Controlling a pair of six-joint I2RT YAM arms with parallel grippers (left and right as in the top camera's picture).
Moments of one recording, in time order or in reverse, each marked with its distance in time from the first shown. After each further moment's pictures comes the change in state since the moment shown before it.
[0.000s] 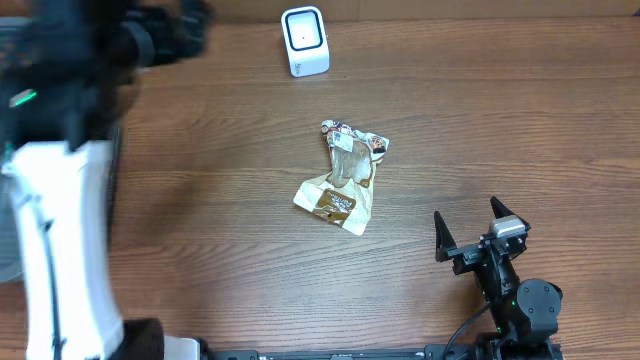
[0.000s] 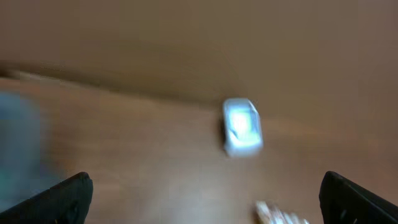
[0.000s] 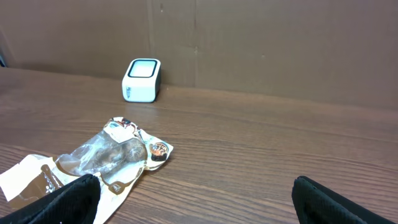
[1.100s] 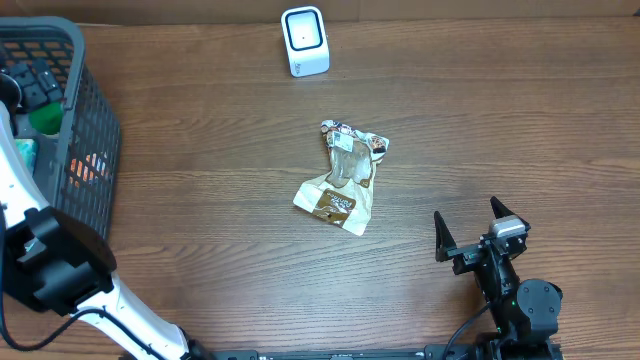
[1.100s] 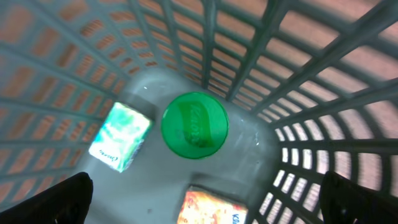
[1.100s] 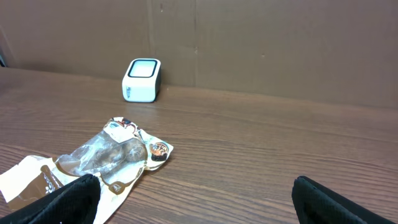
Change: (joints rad) left arm 0.467 0.493 -0.002 0.021 -0.134 0.243; right arm 0.000 0.000 0.000 0.001 0.000 0.001
